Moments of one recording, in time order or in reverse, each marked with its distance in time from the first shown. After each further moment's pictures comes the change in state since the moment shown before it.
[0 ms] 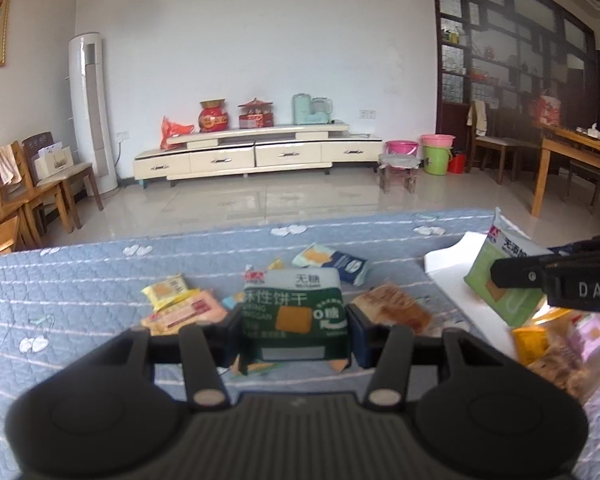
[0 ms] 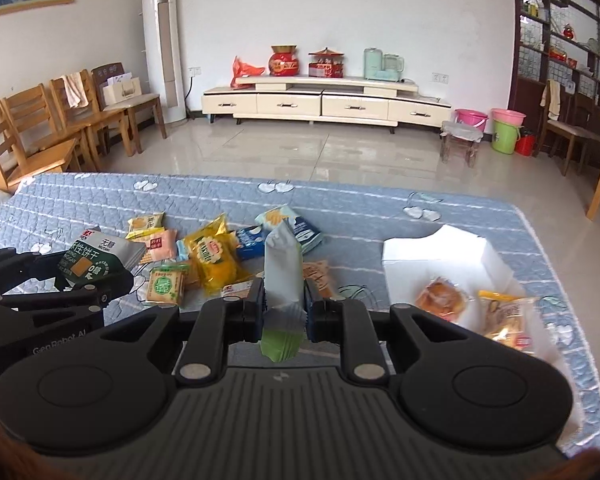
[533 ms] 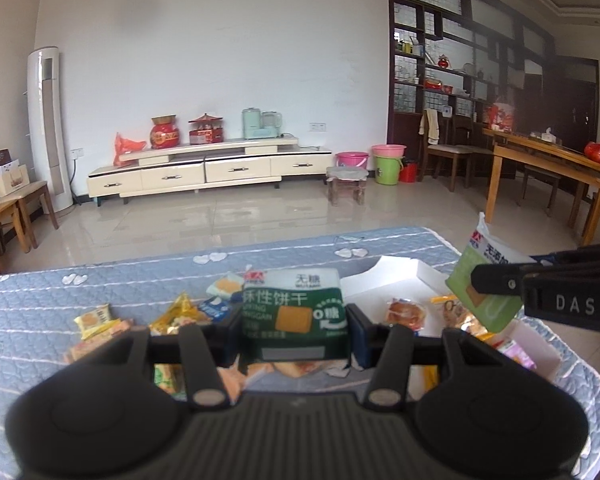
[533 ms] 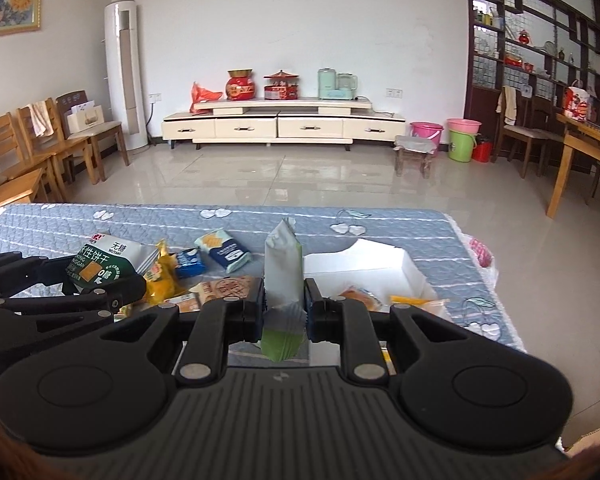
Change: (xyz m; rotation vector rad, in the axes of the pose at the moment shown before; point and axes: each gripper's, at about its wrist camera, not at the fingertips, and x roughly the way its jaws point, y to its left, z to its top) left arm -0.006 -0.069 0.024 0.027 -0.029 -0.134; right arm -0.052 -0.068 -0.007 0.063 -0.062 -0.108
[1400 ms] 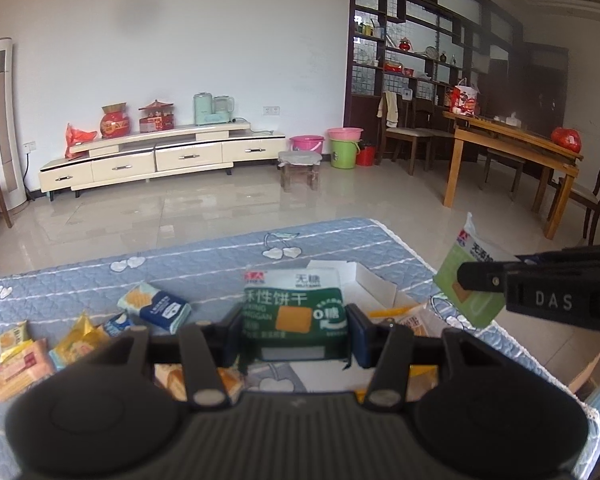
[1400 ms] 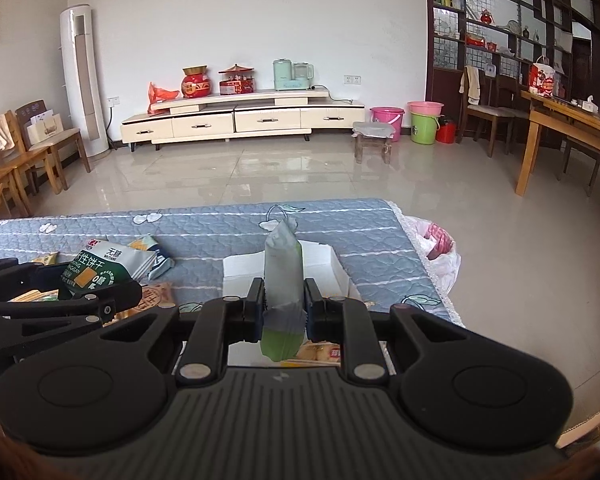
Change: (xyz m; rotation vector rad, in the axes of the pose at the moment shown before) left arm 0.070 -0.063 0.018 0.028 0.054 -0.124; right arm 0.045 -0.054 0.014 0.064 0.038 -0.099
